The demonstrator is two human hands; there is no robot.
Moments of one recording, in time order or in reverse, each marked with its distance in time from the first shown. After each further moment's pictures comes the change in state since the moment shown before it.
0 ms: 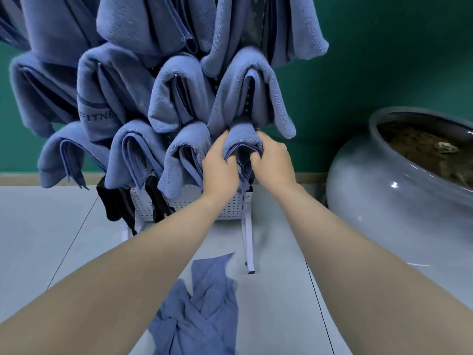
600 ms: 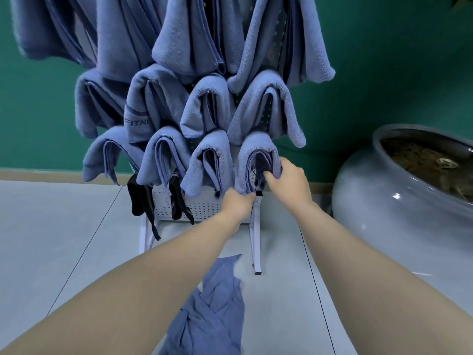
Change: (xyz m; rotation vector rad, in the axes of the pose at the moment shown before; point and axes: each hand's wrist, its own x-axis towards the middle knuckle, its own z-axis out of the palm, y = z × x) left_hand -0.043 -0.026 -0.007 -0.037 -0.235 -0.624; right_hand -0.030 0.007 -0.011 -0.060 -0.099 0.180
